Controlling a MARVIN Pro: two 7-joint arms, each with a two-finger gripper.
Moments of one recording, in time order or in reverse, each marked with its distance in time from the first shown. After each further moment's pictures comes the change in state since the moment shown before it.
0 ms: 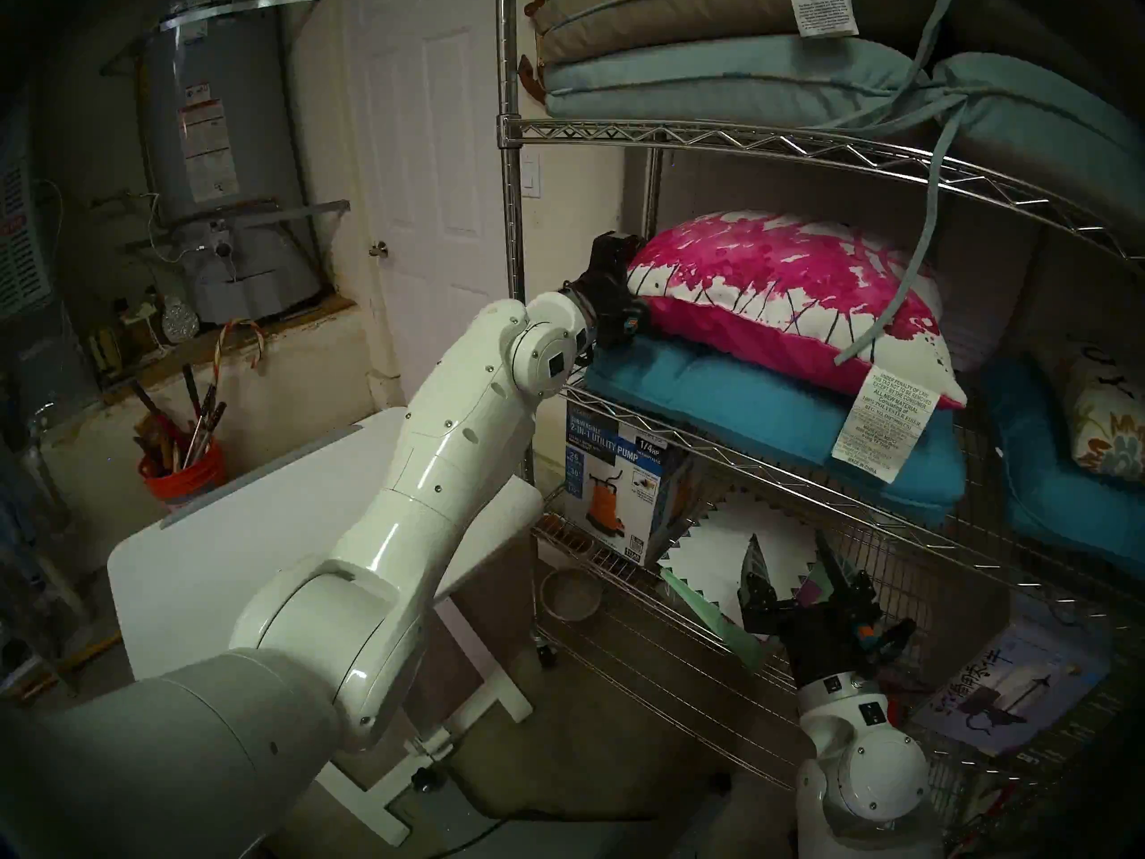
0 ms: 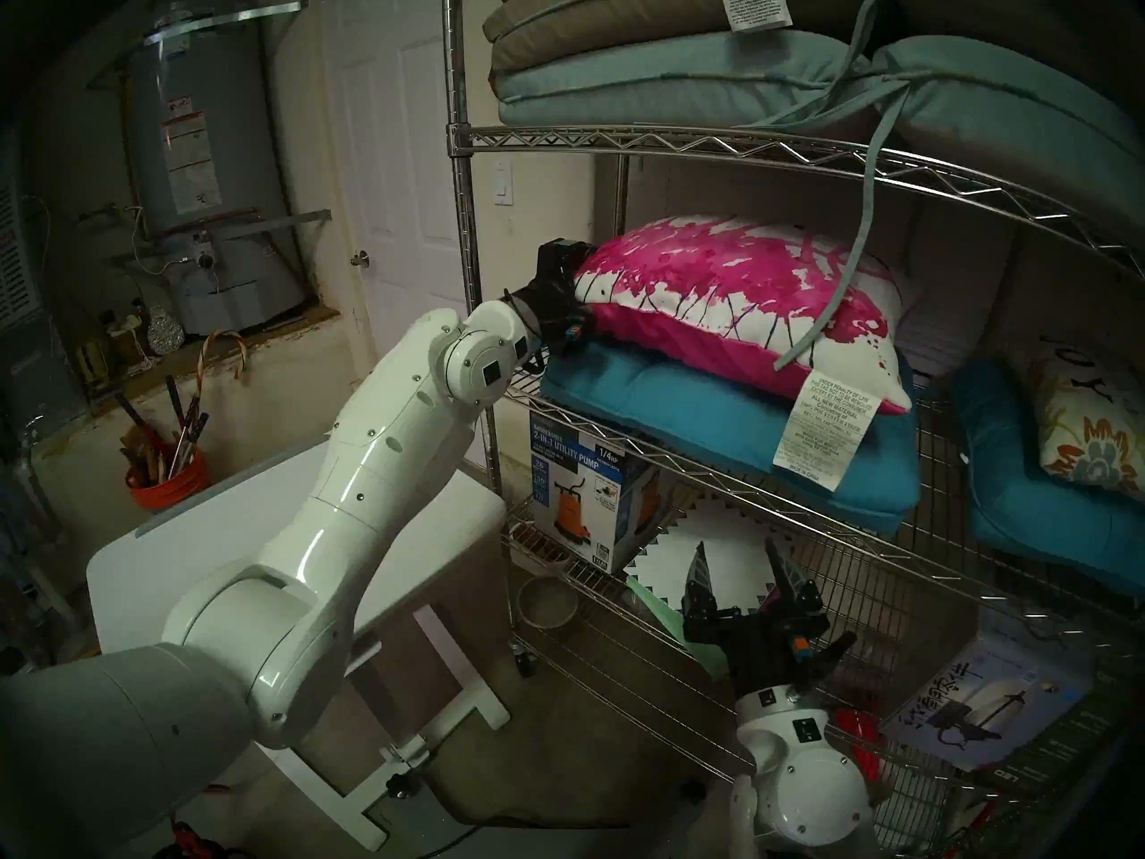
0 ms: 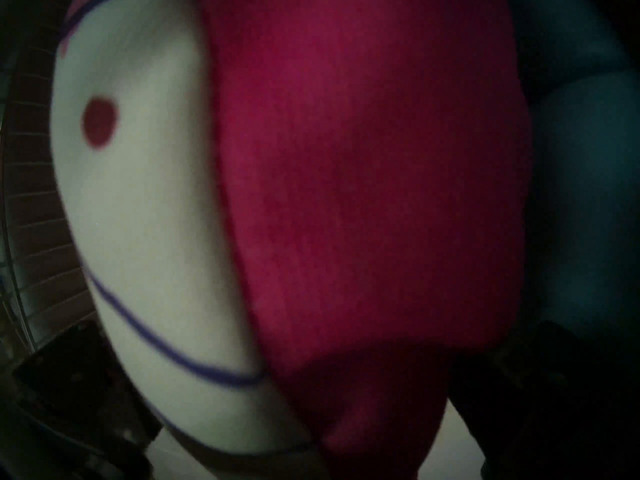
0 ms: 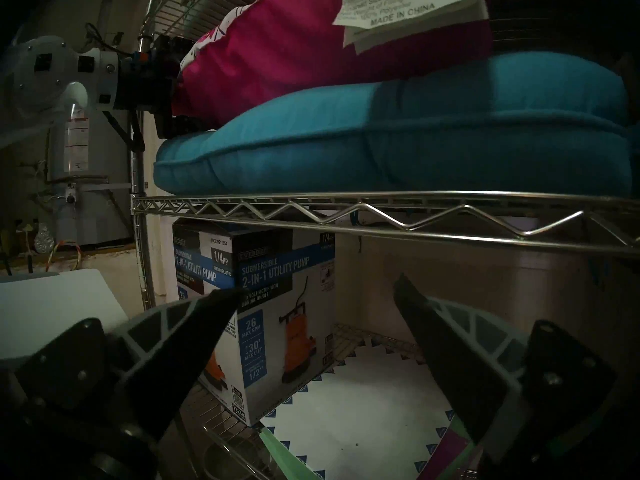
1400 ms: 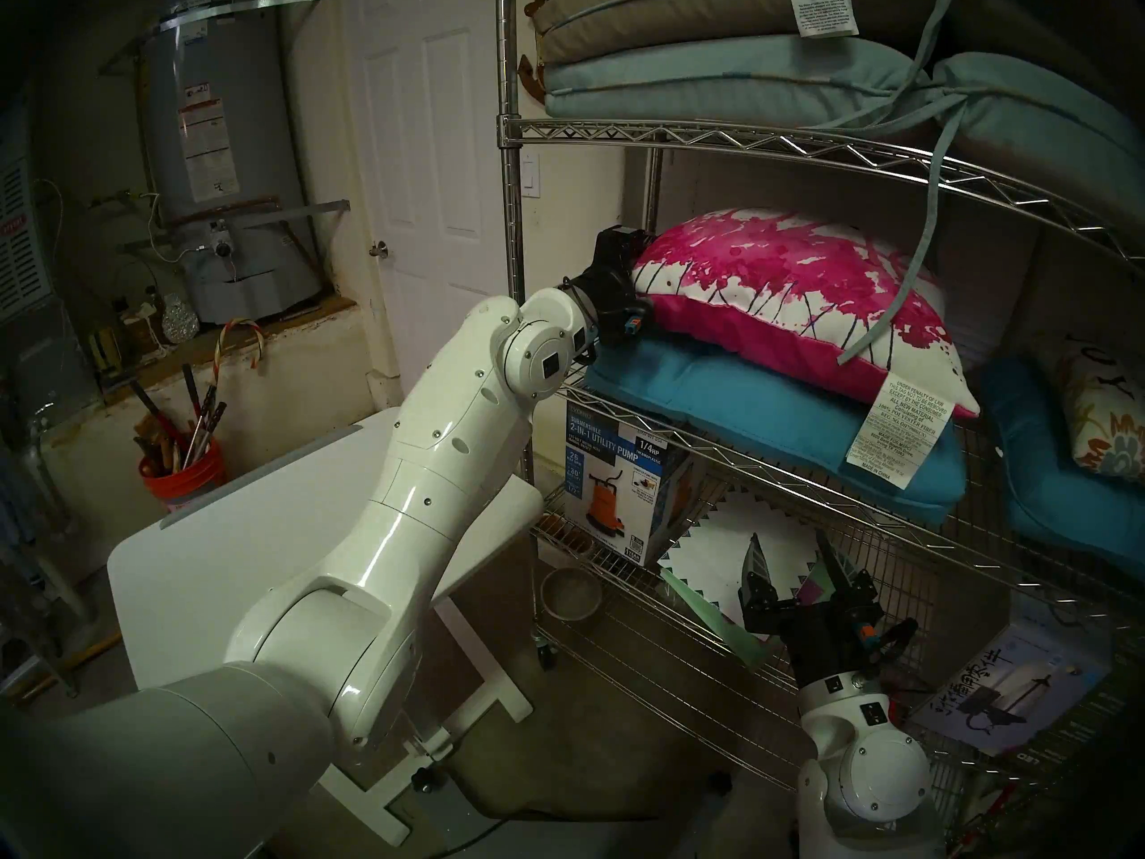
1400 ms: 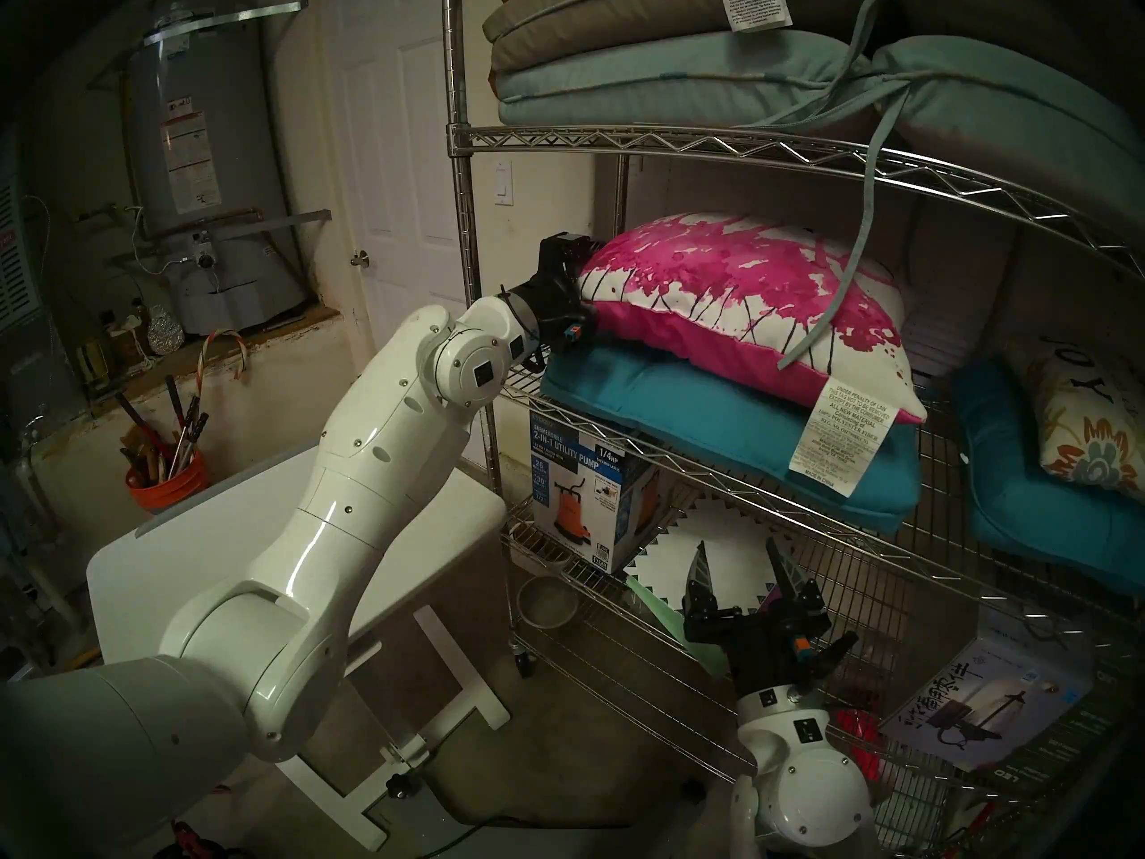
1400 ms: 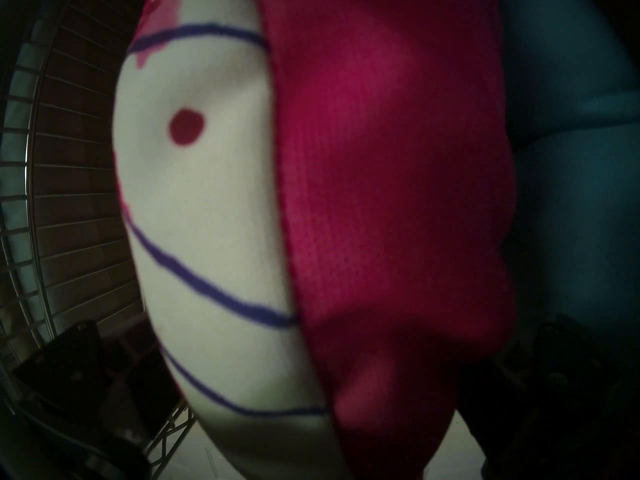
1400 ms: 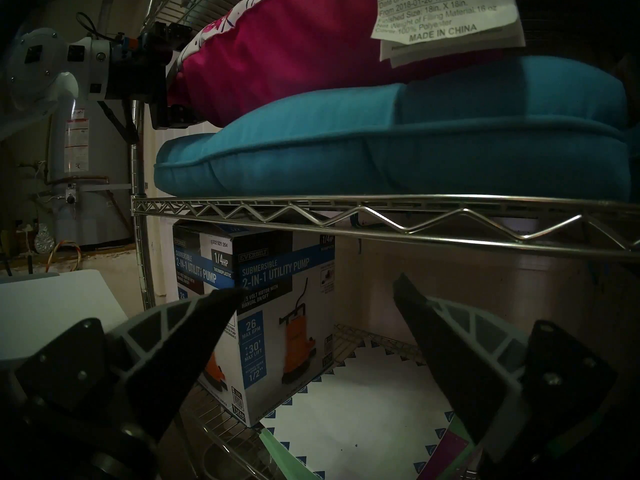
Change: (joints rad) left arm 0.043 0.014 -0.008 -0.093 -0.008 -0.008 -0.049; right arm -0.004 0.000 0.000 -0.005 0.000 0.000 0.000
